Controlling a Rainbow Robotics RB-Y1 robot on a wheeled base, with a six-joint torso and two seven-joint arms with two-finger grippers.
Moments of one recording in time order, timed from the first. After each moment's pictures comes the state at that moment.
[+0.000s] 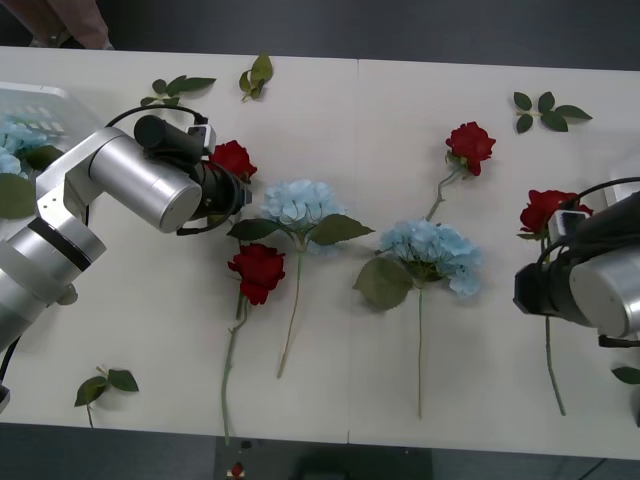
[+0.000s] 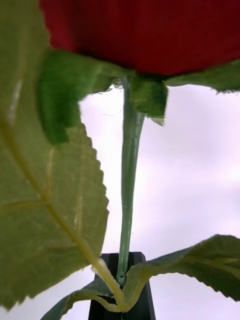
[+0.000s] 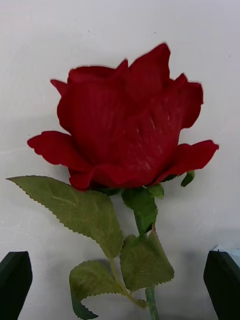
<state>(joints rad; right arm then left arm) -0.08 -0.55 0.07 -2.12 -0.33 1.66 1.08 -0.69 0.57 -0.58 -1.36 0.53 1.01 -0.95</state>
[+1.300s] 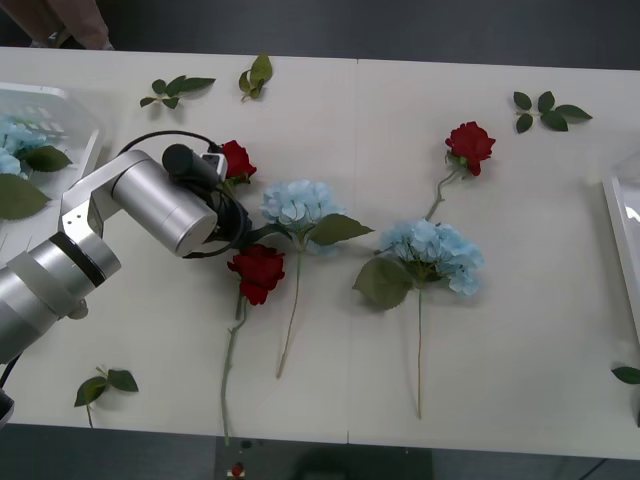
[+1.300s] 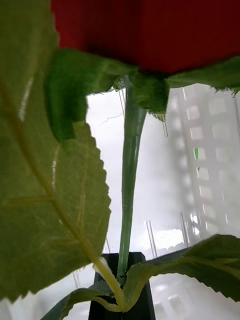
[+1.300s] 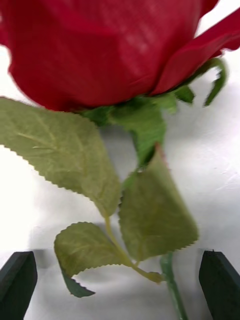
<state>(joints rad) -0.38 -0.82 -0.57 -1.22 -0.55 1.38 1.87 -0.69 0.56 -0.67 -1.32 0.49 1.04 -0.95</state>
